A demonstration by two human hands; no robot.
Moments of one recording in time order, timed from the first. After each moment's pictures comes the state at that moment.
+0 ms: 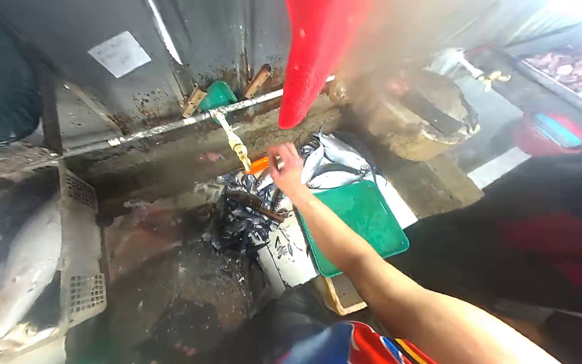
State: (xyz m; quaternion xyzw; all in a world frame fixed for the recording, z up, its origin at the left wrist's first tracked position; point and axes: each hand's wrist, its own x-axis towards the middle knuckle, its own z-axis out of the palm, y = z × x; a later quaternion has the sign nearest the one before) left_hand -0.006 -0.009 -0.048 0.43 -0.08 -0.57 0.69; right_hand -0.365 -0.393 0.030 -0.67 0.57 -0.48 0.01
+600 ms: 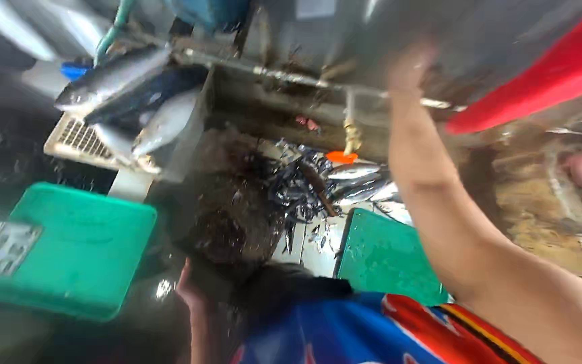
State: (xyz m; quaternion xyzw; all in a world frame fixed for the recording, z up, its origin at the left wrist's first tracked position) left_hand -0.052 0.025 -0.040 0.40 -0.02 -0.38 0.83; right_hand -0.307 -0.609 0.146 -0.71 0.60 -0.36 -0.02
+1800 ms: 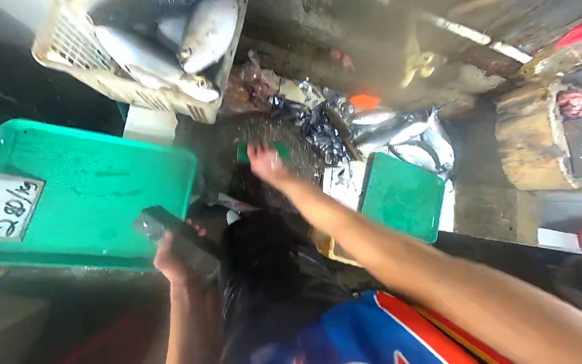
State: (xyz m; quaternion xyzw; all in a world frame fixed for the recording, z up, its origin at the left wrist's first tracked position) left_hand 0.135 0.165 -0.058 0.38 0.00 -0.45 0.81; right_hand 0.003 -0.128 -0.113 -0.91 0.40 0.02 0.04
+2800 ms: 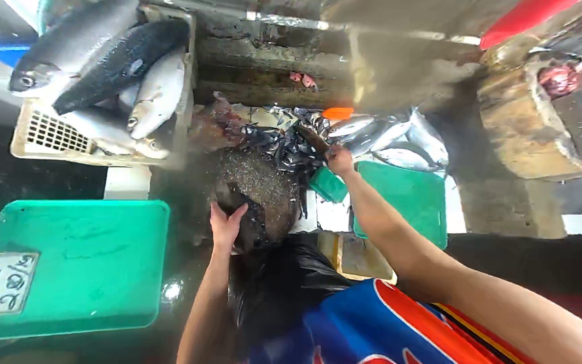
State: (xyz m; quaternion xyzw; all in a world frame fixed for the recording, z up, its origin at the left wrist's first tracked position) left_hand 0.036 -0.045 -0.059 0.76 -0.28 -0.40 0.43; right_hand -0.315 -0.319 -0.131 -0.67 0.70 -0.04 0.25
